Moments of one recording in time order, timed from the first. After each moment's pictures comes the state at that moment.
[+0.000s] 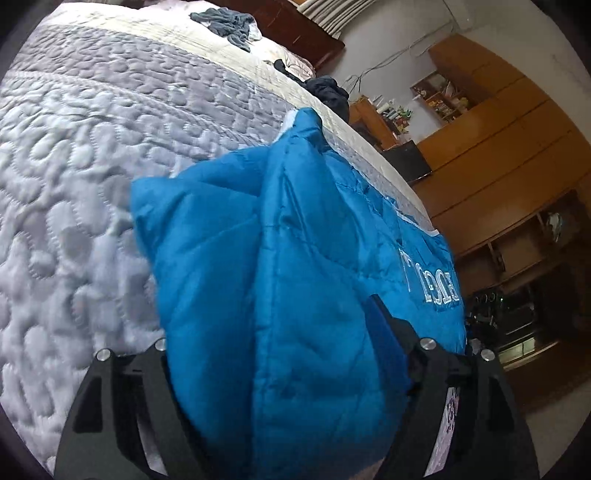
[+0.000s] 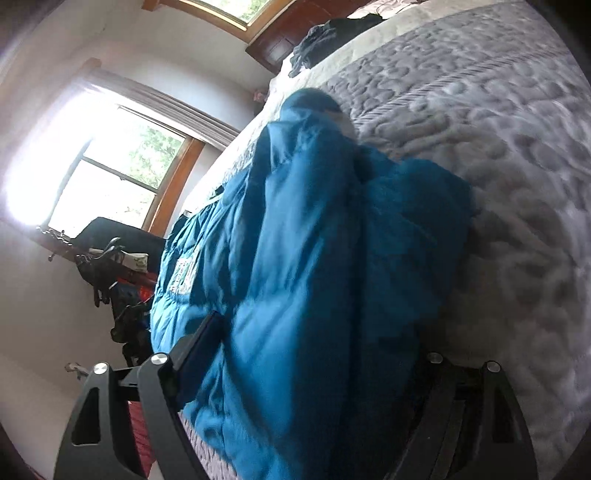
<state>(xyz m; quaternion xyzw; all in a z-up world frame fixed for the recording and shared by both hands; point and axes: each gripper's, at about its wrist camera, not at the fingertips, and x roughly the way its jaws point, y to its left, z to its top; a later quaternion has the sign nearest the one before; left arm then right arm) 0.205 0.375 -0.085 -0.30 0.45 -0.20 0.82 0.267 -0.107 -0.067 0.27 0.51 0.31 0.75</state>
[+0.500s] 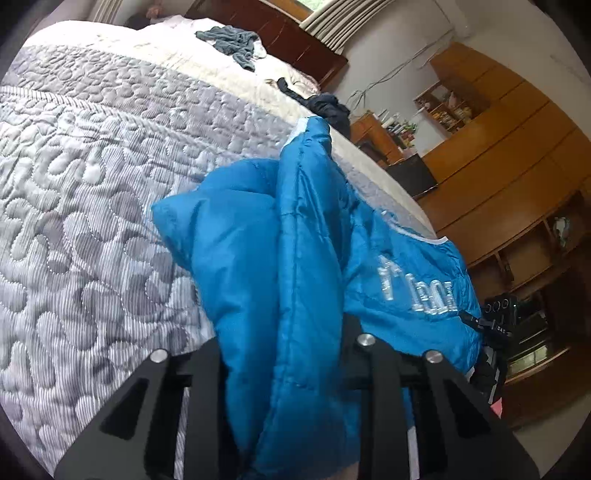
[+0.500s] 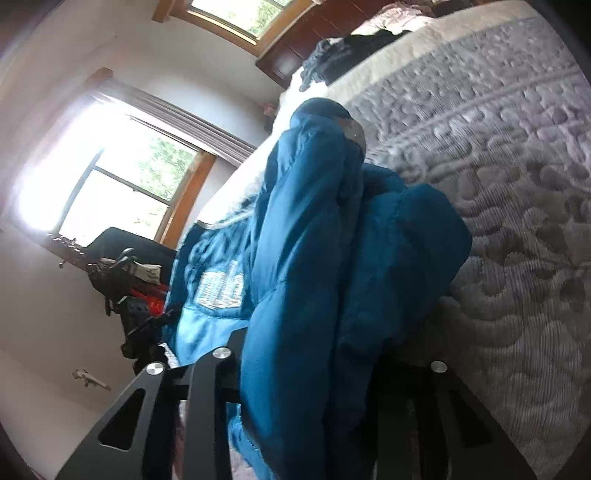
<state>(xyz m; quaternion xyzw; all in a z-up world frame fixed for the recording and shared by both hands) 0.185 0.368 -0.062 -0.30 0.42 -0.18 0.84 0.242 -0.098 -0.029 0.29 0.48 0.32 0.76</state>
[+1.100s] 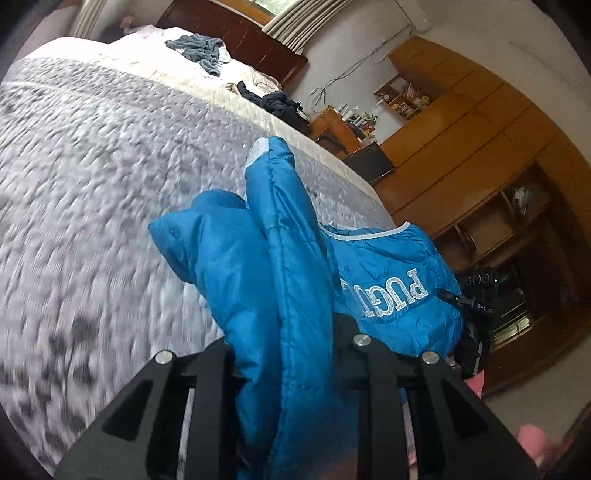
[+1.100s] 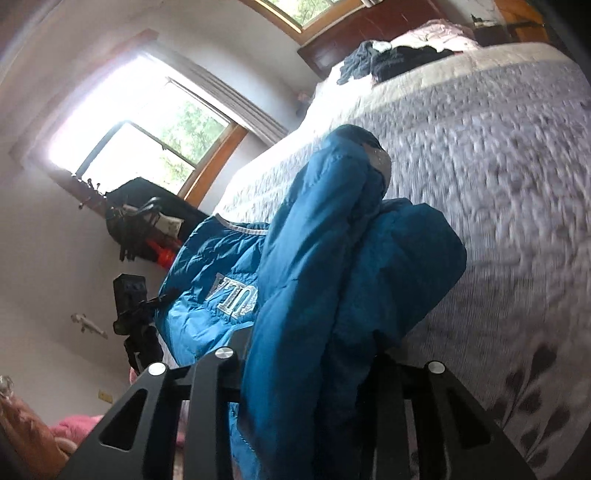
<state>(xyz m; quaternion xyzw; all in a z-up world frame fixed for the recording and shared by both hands) 0.001 0.372 -0.018 -0.29 0.40 -0.24 0.84 0.095 -0.093 0.030 0.23 0.47 0.36 0.77</state>
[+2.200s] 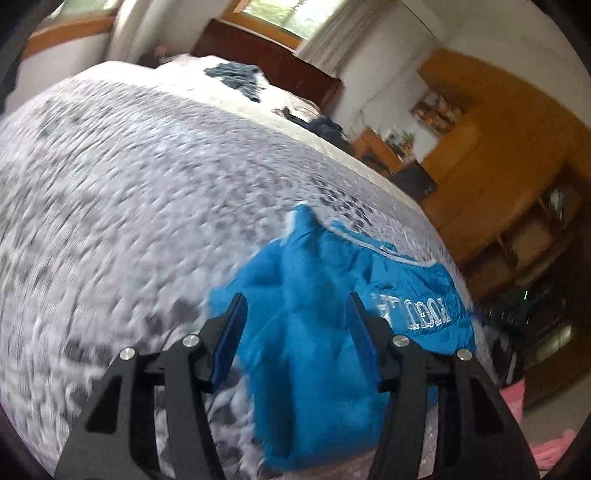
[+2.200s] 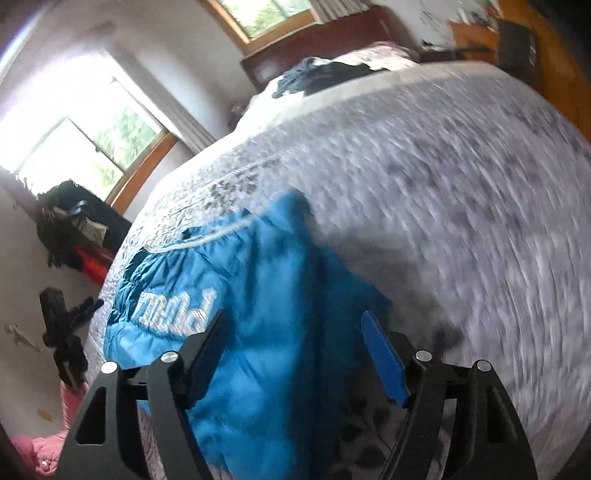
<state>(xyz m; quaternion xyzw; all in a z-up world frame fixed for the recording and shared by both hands) -0.006 0.409 -0.018 -0.22 0.39 -0.15 0.88 0.091 -0.127 0.019 0.15 0.48 0.23 0.84</state>
